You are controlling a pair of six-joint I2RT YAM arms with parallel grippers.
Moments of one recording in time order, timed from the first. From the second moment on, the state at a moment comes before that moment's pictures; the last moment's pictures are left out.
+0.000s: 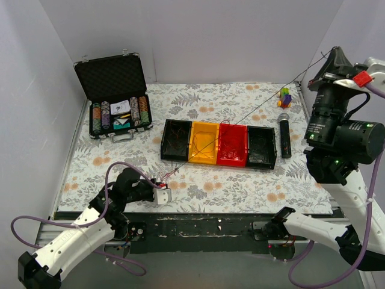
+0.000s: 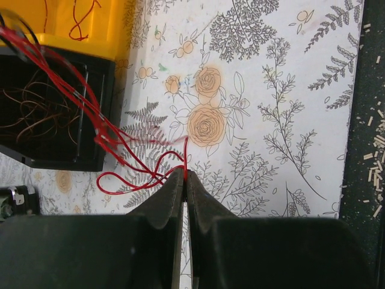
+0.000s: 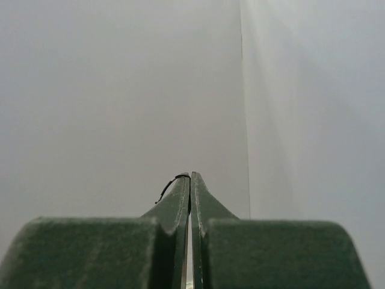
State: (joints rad) left arm -0.66 0.50 0.32 -0.46 0.34 0.90; right arm 0.73 0.94 1.42 0.41 0.79 -0.56
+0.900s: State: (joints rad) left arm -0.65 0.47 0.20 -0.48 0.27 1.02; right arm 0.73 1.16 1.85 0.60 0.84 -1.02
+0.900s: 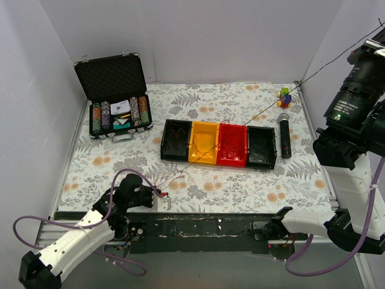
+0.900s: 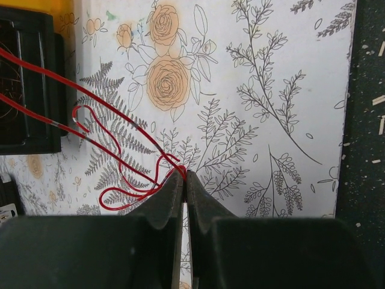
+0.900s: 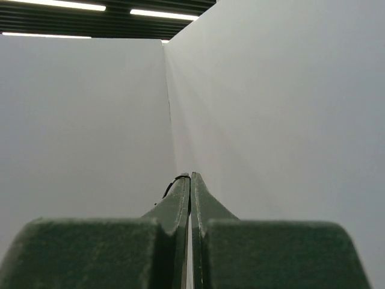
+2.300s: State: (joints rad) left arm -0.64 0.61 0.44 -0.42 0.25 0.88; right arm 1.31 1.03 1.64 0.88 0.78 -1.47
